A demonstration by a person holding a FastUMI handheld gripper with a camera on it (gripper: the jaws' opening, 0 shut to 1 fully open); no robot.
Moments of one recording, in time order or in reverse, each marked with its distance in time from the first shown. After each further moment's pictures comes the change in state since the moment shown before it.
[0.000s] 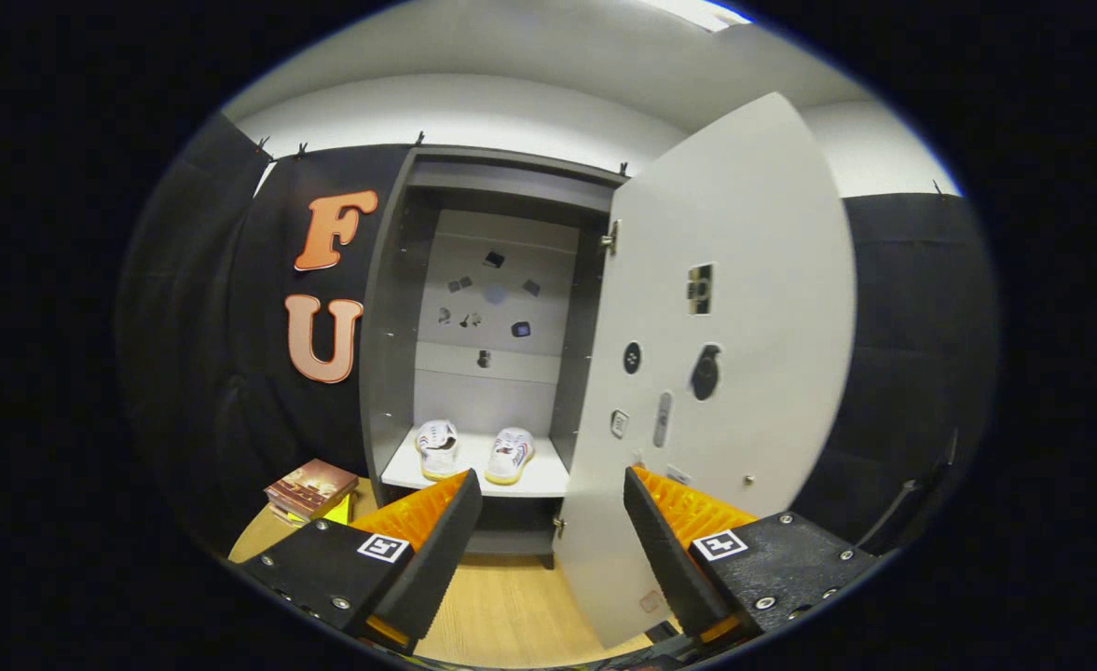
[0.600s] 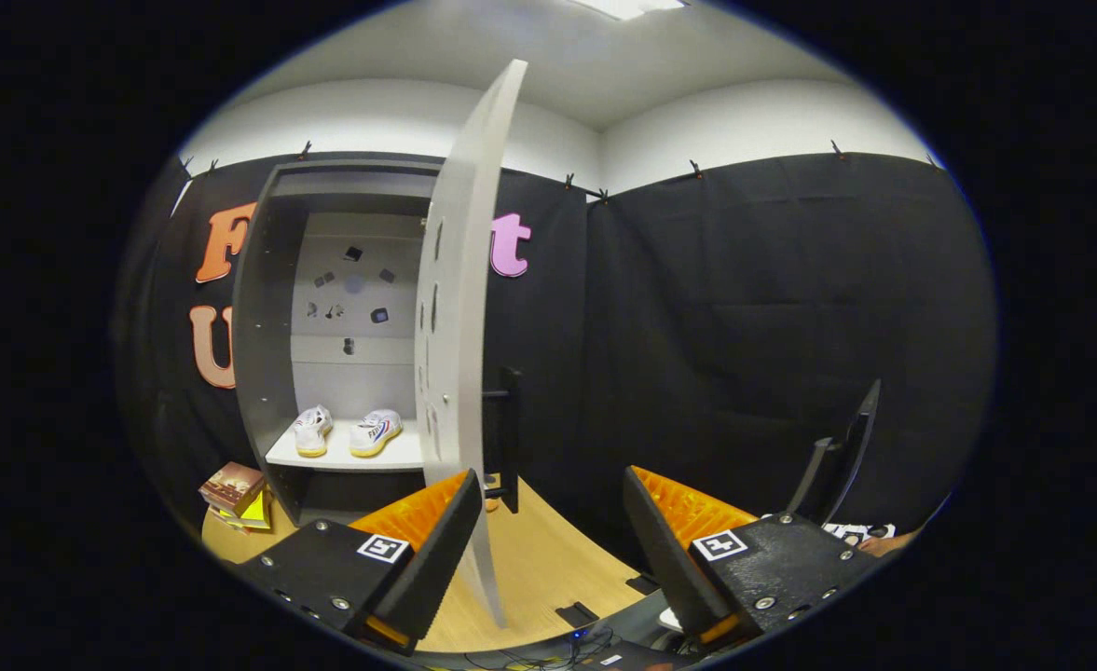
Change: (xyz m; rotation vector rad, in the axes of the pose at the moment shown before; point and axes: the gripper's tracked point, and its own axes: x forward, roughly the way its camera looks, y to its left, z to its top) arm -0.022 -0.168 -0.090 0.103 0.048 -0.251
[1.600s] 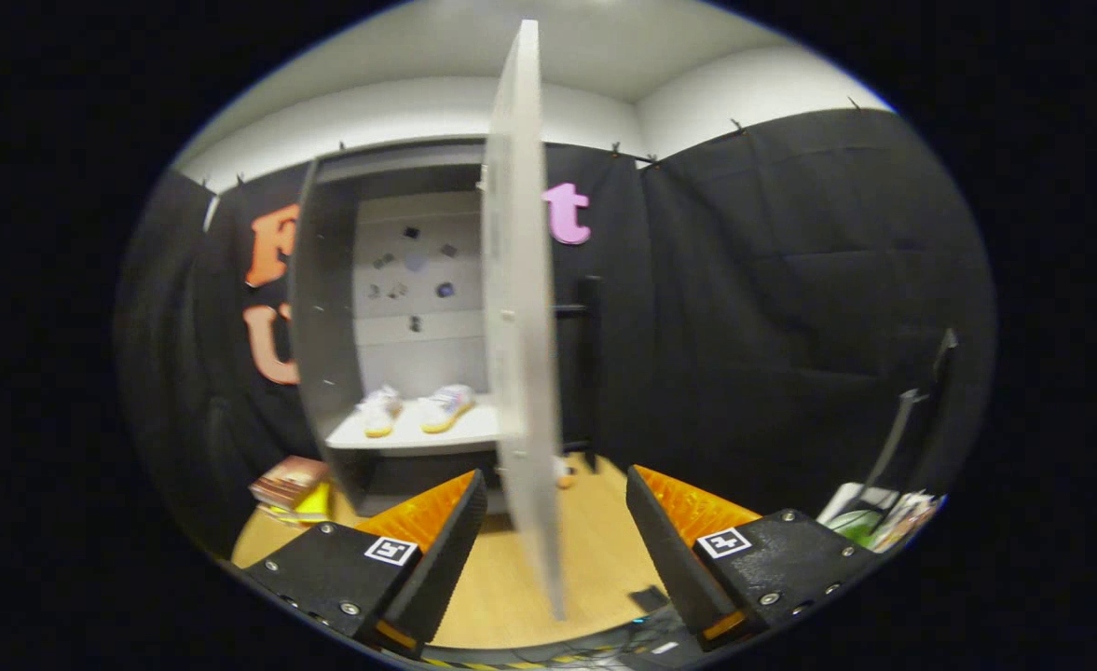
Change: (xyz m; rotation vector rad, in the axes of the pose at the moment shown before) arm -0.022 0.105 -0.036 0.069 0.023 0.297
